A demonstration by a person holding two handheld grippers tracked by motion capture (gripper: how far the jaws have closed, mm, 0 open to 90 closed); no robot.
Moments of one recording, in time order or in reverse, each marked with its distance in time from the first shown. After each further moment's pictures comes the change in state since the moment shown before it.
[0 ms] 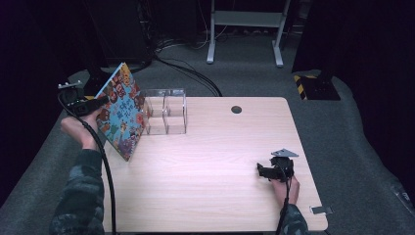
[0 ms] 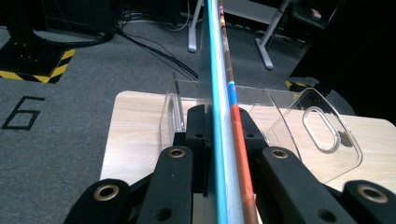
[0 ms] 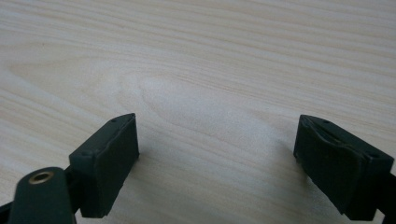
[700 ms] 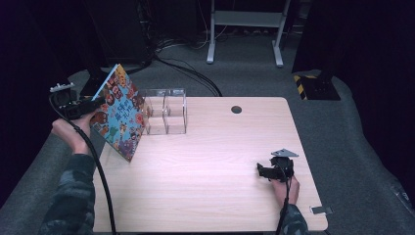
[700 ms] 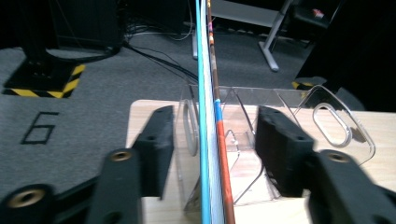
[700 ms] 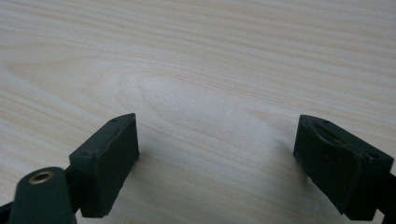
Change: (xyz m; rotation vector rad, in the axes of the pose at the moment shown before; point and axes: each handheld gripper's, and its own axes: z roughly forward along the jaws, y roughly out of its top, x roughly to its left) left arm 0.005 0.004 -0.022 -0.029 0.023 0.113; right arm 0.000 0.000 0.000 0.001 0.000 0.000
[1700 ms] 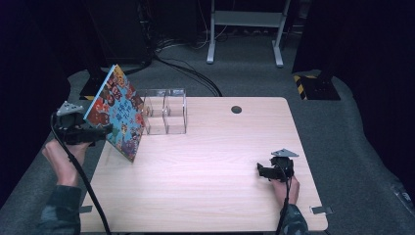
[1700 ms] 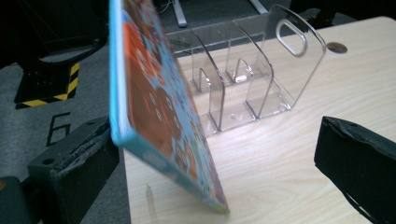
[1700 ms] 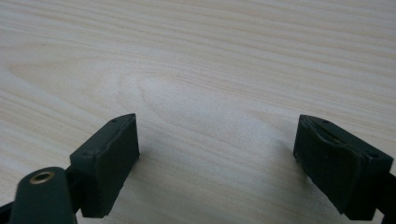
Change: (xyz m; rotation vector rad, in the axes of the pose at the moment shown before) left arm -0.049 -0.045 -0.057 0.121 -0.013 0.257; right arm -0.001 0.000 0.000 -0.002 0.002 -0.006
